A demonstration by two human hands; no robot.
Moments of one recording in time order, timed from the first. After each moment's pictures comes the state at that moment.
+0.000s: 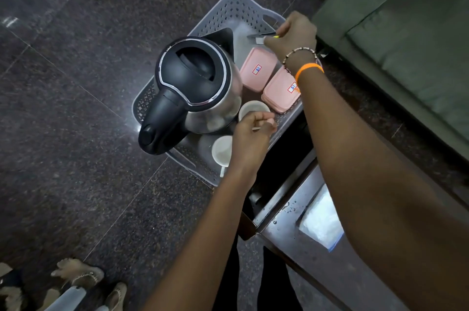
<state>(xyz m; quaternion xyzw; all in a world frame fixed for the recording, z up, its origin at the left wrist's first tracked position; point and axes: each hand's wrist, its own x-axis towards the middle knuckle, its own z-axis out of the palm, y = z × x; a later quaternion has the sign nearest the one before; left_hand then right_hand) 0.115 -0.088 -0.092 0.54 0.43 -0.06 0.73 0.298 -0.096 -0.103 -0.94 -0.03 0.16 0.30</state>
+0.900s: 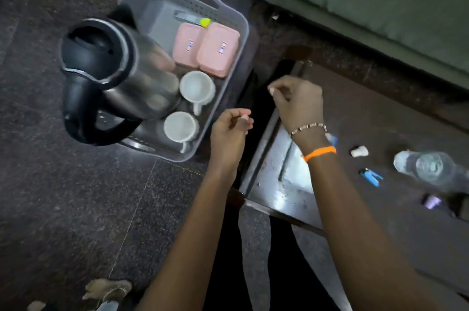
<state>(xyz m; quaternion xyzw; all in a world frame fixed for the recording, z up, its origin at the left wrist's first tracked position) 0.064 -0.161 -0.087 0.61 0.35 -0.13 0.70 0.137 -0.272 -0.069 -0.94 0.04 0.13 0.32</state>
